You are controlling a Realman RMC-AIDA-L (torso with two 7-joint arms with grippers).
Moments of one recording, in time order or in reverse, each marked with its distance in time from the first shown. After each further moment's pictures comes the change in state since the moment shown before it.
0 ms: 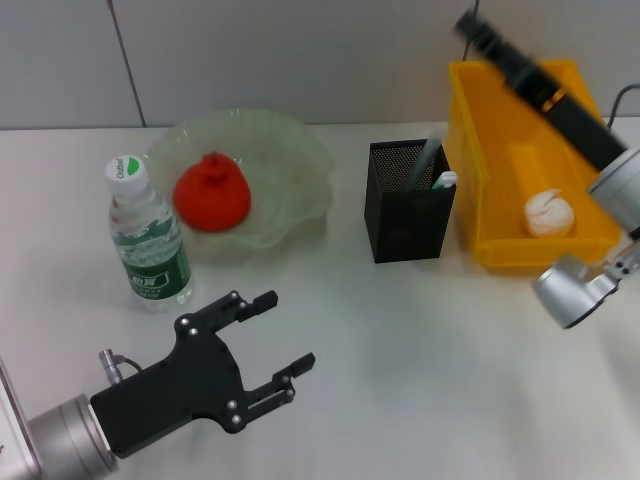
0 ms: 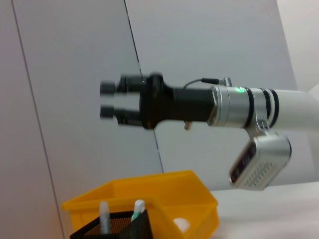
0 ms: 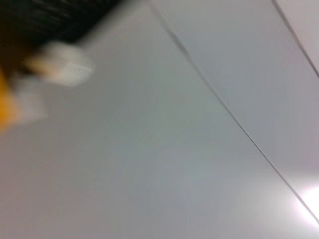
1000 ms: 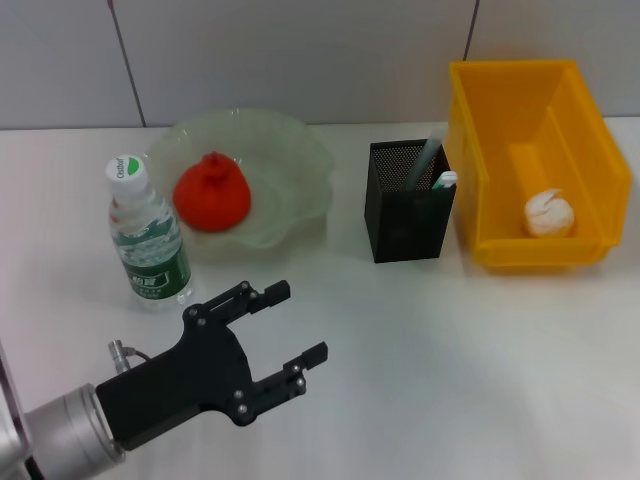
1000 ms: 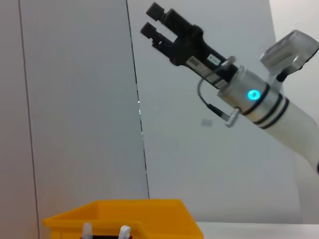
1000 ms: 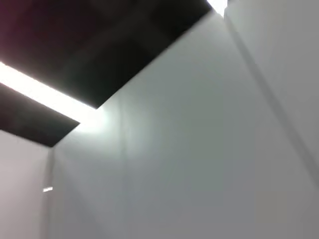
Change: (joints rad) left arm -0.048 0.004 0.003 -0.053 -0.026 0.070 -0.105; right arm -0.047 -0.016 0.000 -0.091 0.134 -0.266 2.608
